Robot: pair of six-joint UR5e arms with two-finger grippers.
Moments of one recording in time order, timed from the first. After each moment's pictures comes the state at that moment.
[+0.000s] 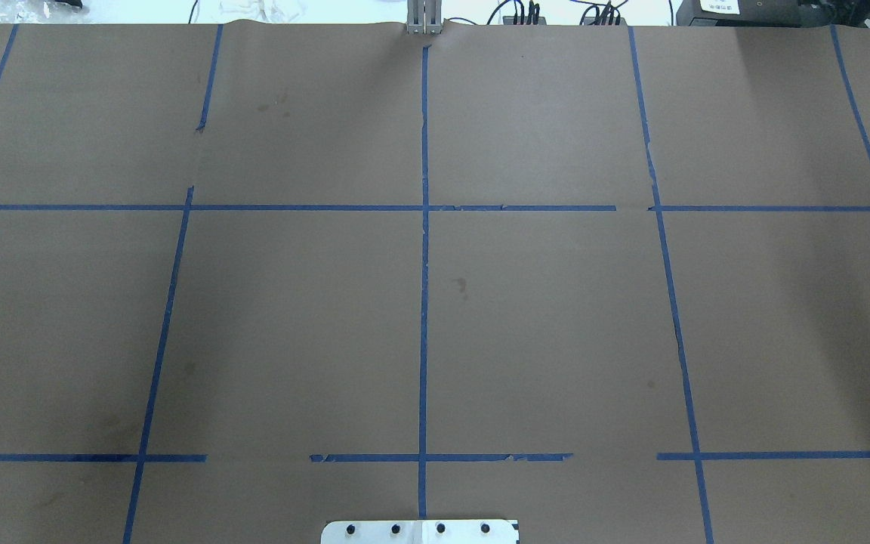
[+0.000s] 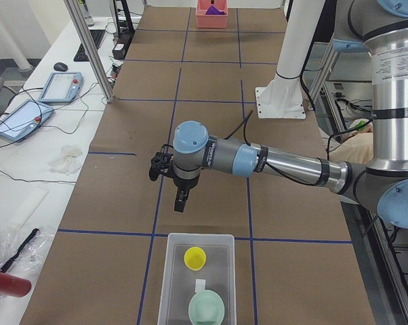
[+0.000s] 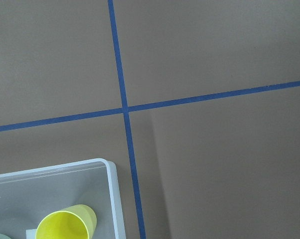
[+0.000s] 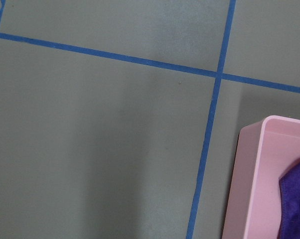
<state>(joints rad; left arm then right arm) -1.55 -1.43 -1.92 -1.60 -2.36 -0.03 1.52 -1.83 1.99 -1.54 2.37 -0.01</state>
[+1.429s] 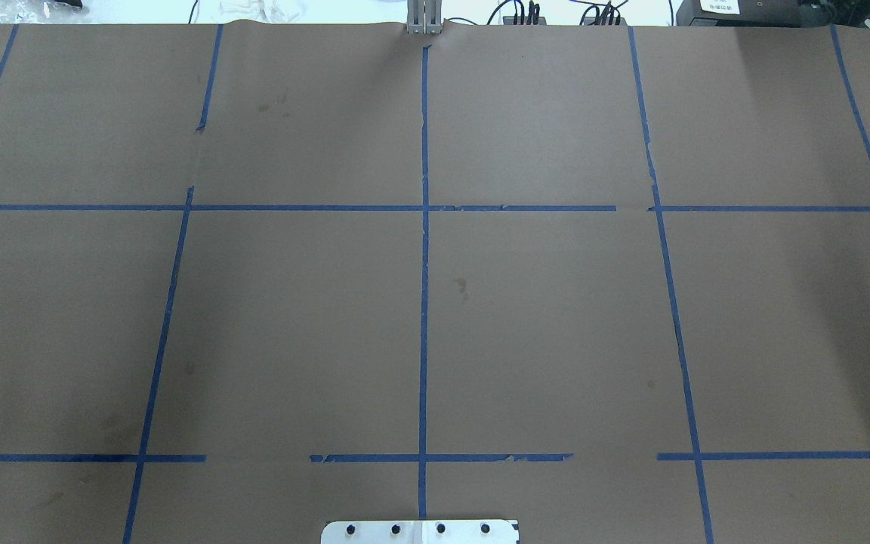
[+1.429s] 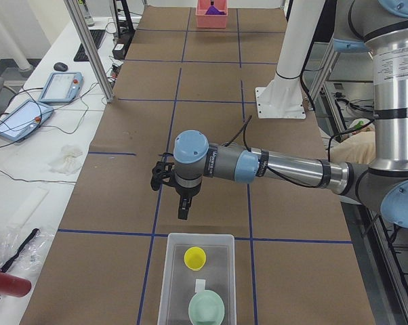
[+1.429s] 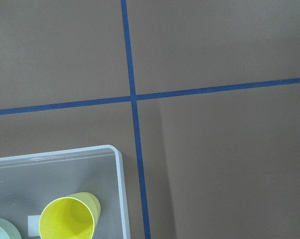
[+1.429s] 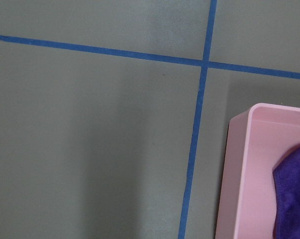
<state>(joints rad) -1.56 -1.43 -1.87 -1.59 -2.37 -0.03 1.52 -1.81 1.92 -1.53 2.37 0.01</state>
